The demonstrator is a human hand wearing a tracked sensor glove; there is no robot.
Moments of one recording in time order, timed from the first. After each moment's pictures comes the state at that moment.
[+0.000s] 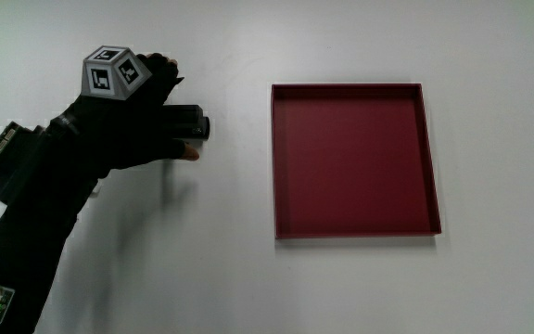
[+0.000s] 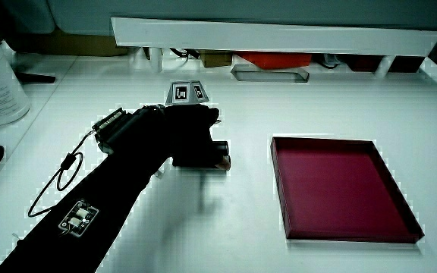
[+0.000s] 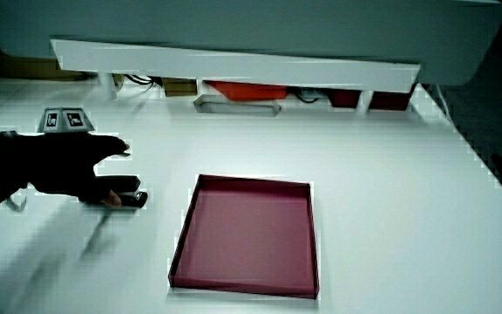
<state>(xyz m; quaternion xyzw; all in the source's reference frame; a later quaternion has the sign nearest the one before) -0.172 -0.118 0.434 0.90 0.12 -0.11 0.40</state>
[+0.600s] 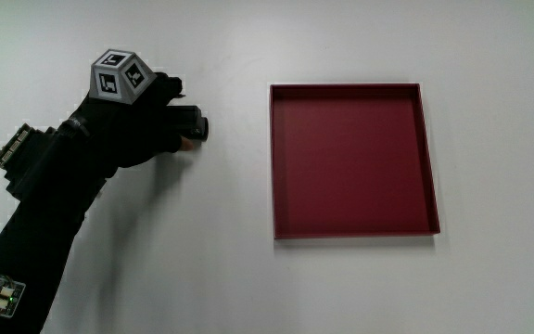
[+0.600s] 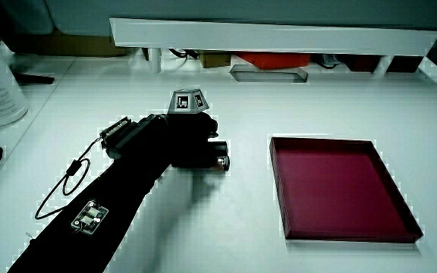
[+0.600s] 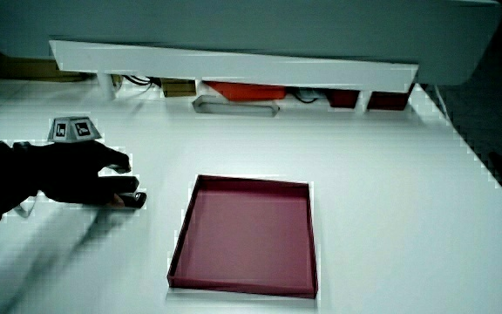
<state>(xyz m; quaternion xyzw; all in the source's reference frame) -0.172 -0.119 0.453 0.91 0.14 -0.11 0.37</state>
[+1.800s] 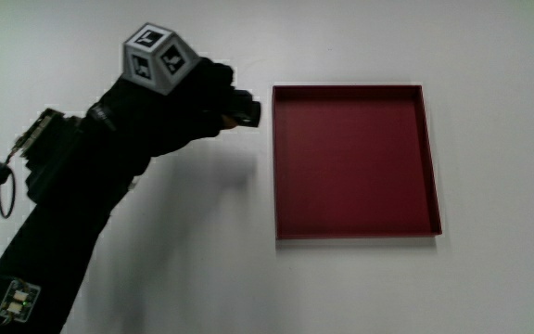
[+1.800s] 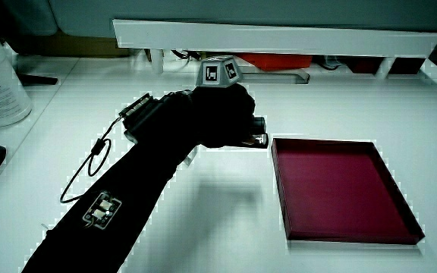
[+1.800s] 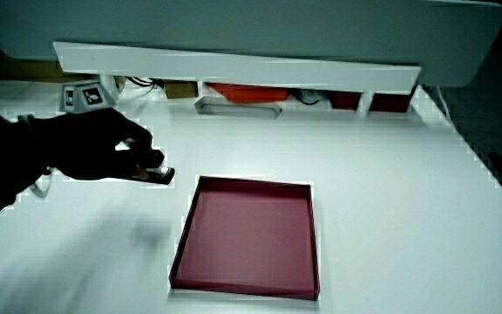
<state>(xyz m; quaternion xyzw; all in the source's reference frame) -0.114 -0.120 0.391 0.91 0.22 -0.19 0.31</state>
